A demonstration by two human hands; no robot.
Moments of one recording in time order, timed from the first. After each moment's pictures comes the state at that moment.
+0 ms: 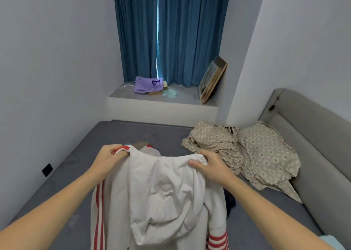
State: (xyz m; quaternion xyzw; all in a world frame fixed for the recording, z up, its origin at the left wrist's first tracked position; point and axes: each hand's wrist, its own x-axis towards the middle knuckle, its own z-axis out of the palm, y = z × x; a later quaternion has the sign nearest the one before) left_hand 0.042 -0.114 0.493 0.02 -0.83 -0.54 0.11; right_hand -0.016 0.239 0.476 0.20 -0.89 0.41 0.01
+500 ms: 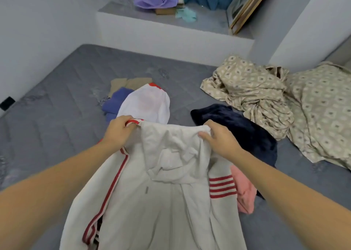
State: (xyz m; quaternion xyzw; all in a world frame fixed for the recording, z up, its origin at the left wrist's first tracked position) left_hand -0.208 -0.168 0.067 0.11 -0.90 -0.41 0.05; right_hand -0.262 0.185 0.090 0.18 -0.94 0.27 -0.06
